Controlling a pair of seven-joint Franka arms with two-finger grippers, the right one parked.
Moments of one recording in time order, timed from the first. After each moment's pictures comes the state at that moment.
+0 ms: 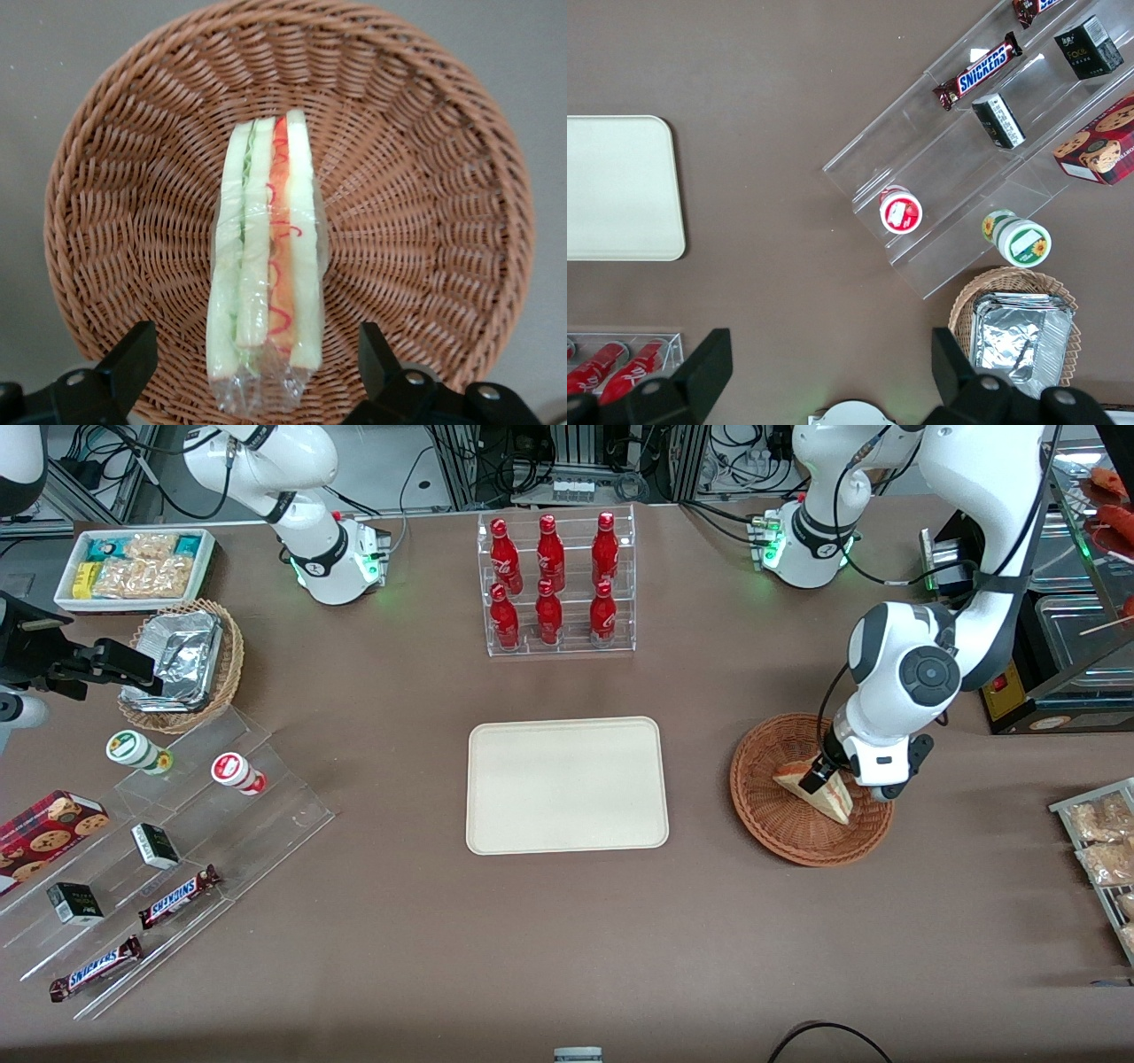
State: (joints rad) arm -0.04 0.20 -0.15 -2.25 0.04 2.41 -1.05
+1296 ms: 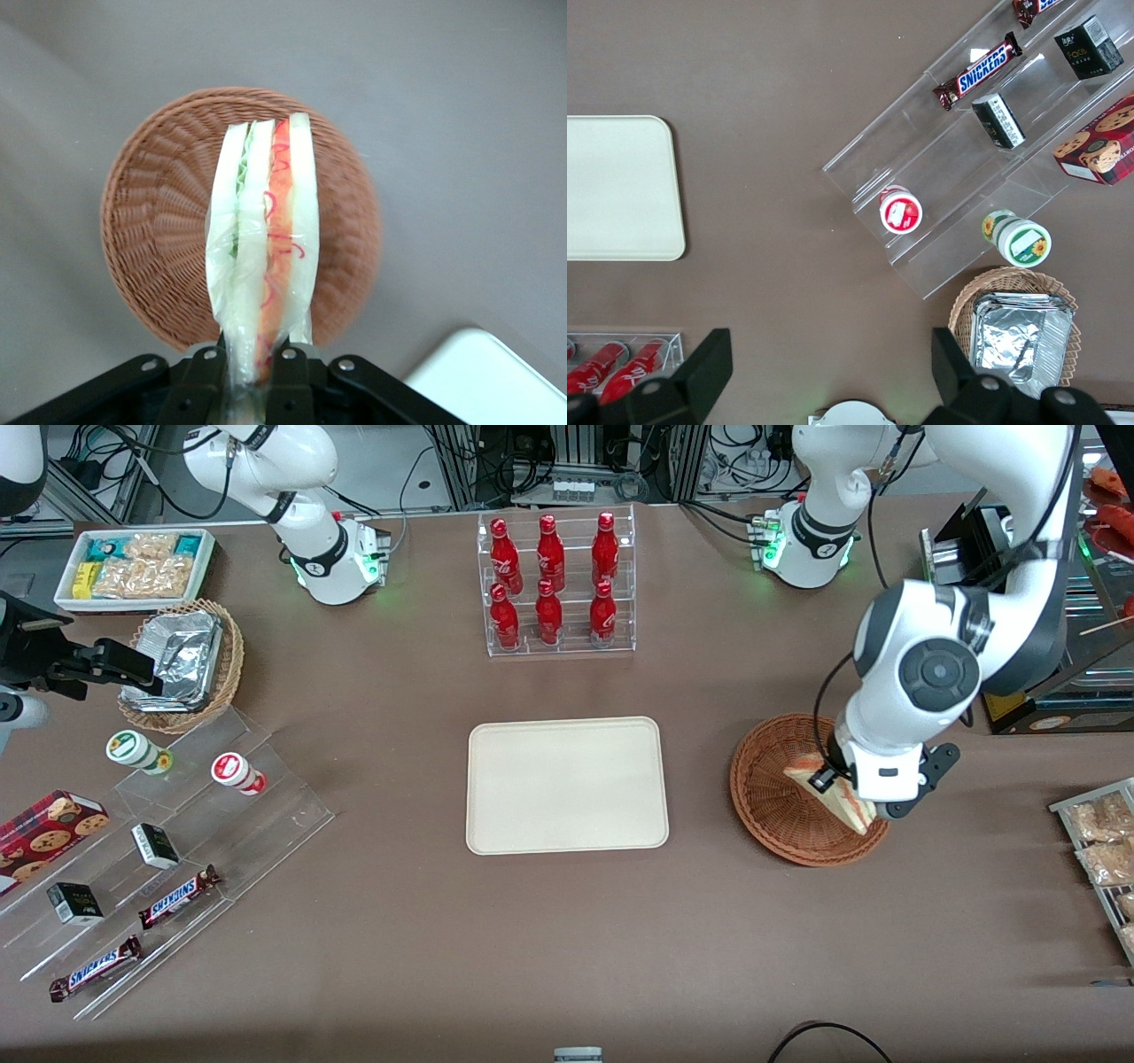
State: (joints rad) arm -0.15 0.21 -0.17 -1.78 0.13 1.92 -1.07
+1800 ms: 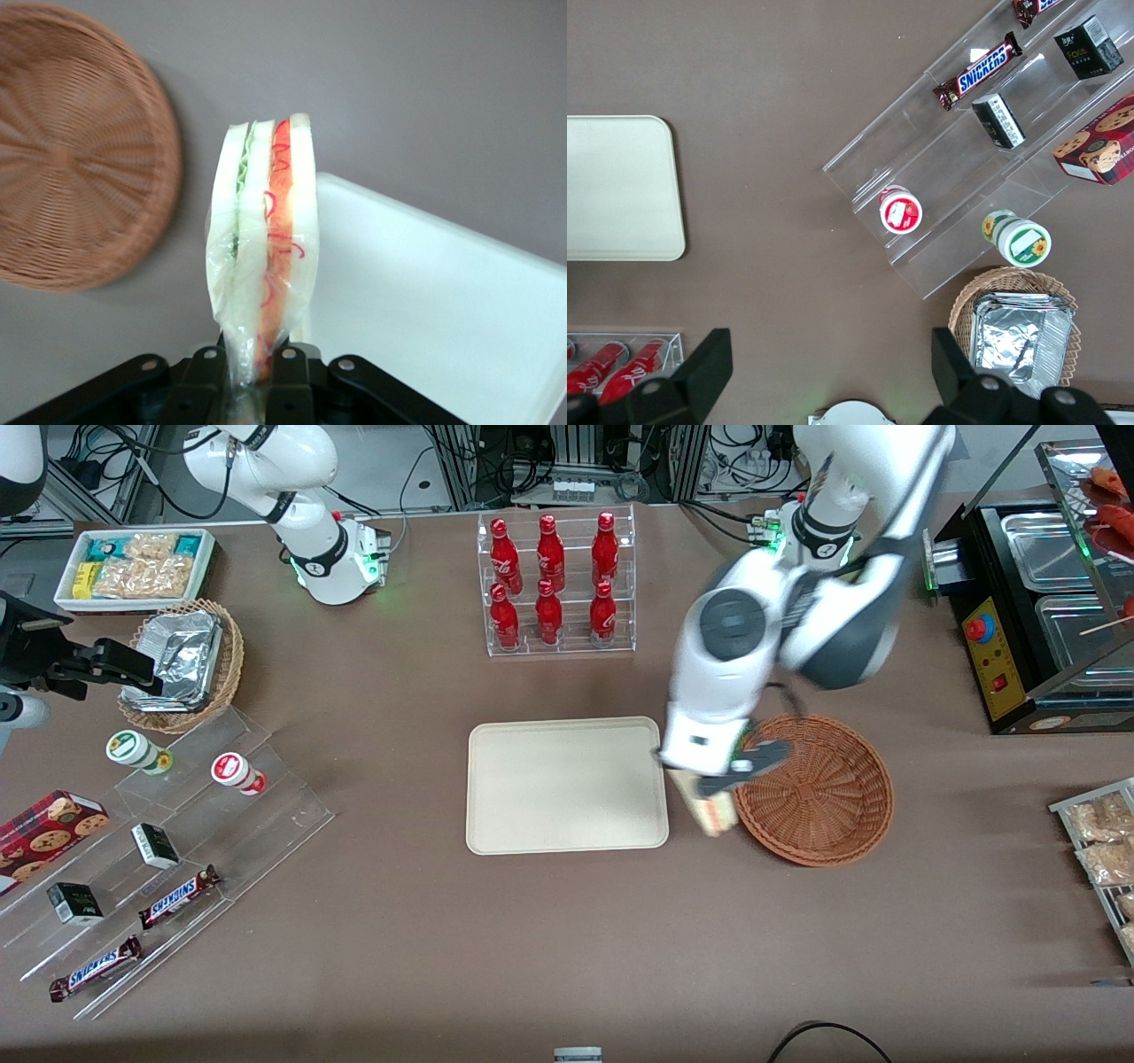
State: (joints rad) arm -0.47 0.43 -0.18 -1.53 0.13 1.91 -1.06
